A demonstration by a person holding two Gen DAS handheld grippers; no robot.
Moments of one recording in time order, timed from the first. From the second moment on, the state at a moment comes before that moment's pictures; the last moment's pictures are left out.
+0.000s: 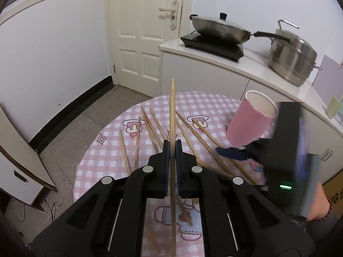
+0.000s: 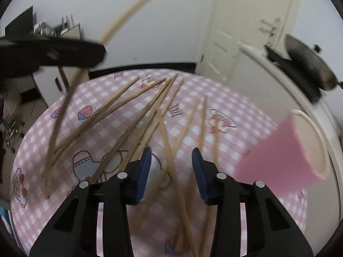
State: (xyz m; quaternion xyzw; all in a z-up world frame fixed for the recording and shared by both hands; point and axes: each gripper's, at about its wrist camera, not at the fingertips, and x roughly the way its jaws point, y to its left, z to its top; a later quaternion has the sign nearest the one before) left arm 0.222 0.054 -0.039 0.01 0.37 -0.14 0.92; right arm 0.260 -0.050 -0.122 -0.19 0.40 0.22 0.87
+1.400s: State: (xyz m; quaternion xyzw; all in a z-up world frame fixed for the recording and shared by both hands) left arm 0.201 -0.039 0.104 -0.07 0.15 -0.23 0.96; right arm 0.231 -0.199 0.042 0.02 0.03 0.18 0.98
